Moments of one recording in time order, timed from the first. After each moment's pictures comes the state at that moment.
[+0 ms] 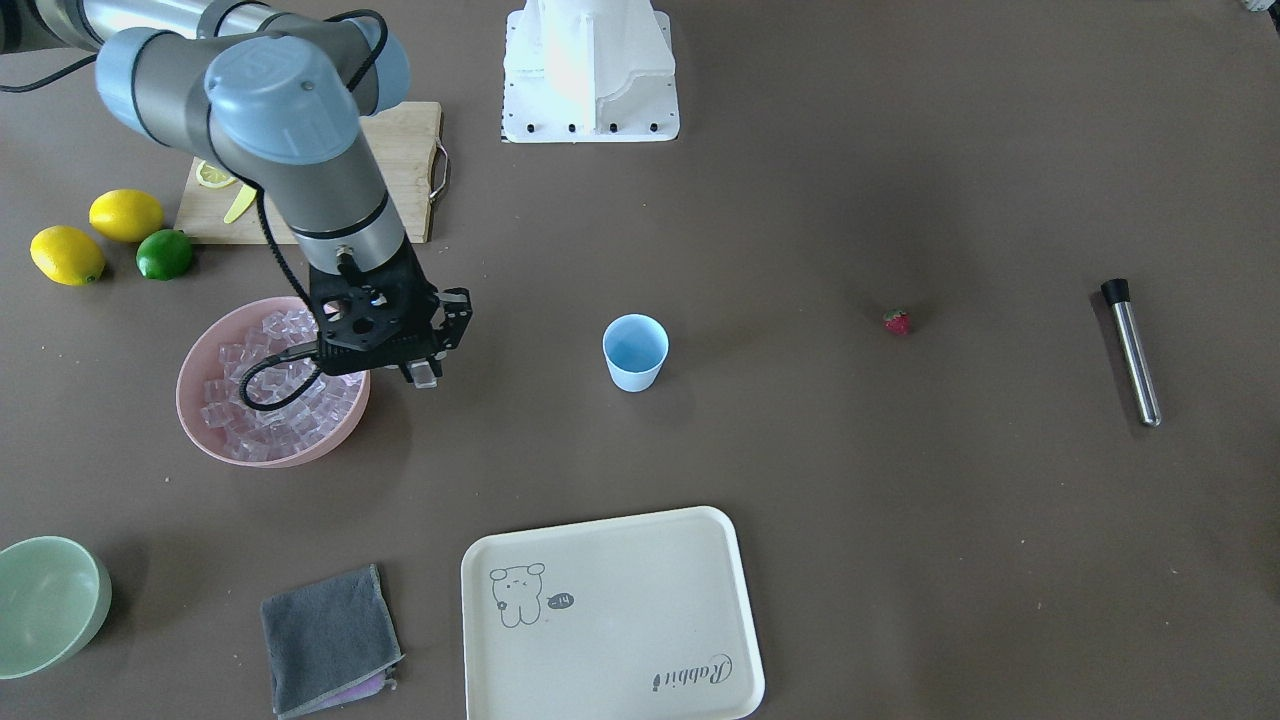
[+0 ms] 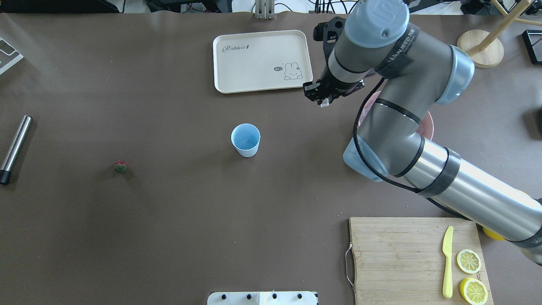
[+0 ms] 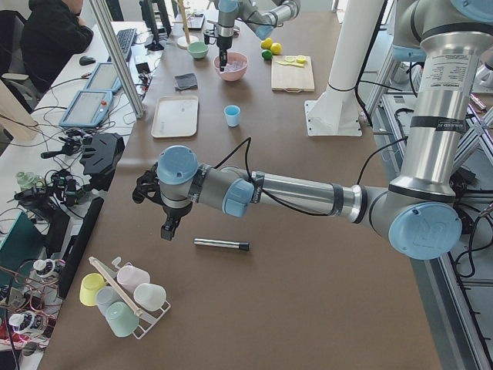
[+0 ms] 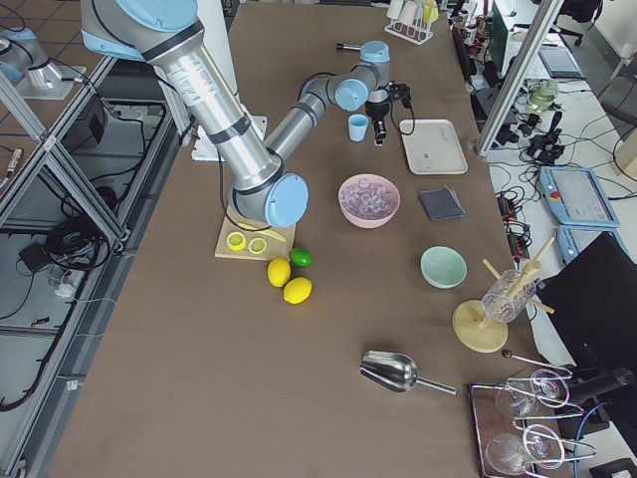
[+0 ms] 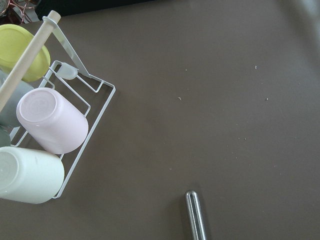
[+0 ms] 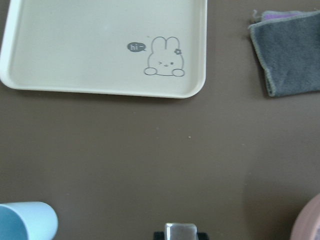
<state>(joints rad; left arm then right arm) -1.60 -1.70 -1.59 -1.78 -2.45 -0.01 0.72 -0.84 1.68 -1.61 1.90 0.94</state>
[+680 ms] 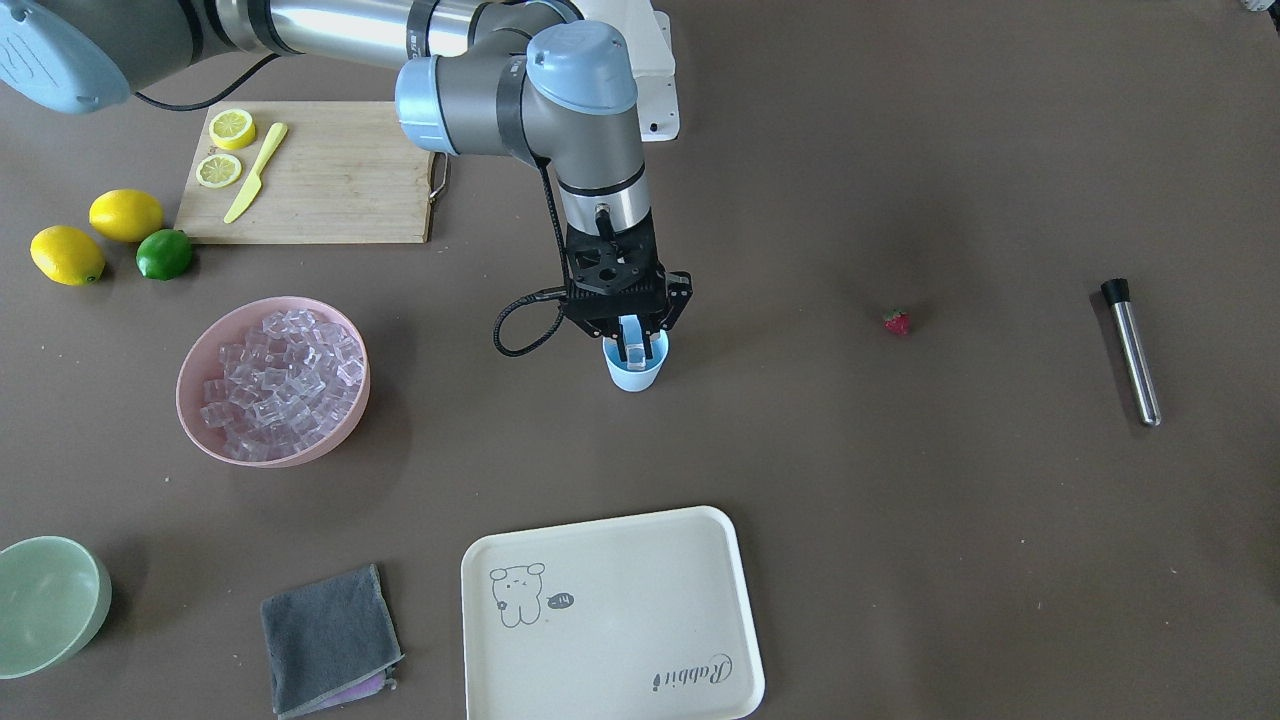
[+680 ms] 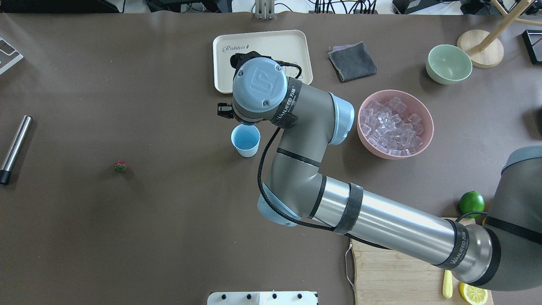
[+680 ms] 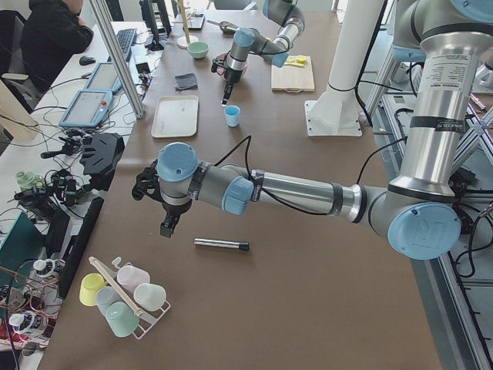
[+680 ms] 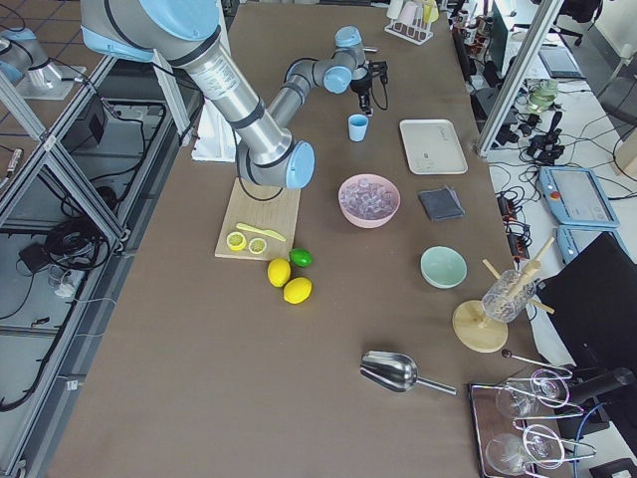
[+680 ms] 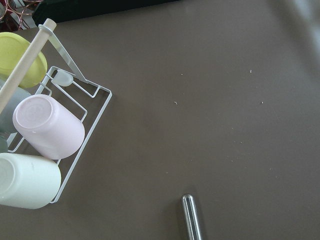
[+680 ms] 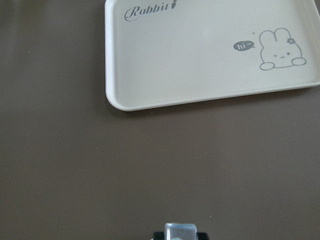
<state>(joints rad) -1.60 -1.70 -1.60 -1.78 -2.45 -0.01 0.52 -0.65 1.44 -1.39 1.66 1.27</state>
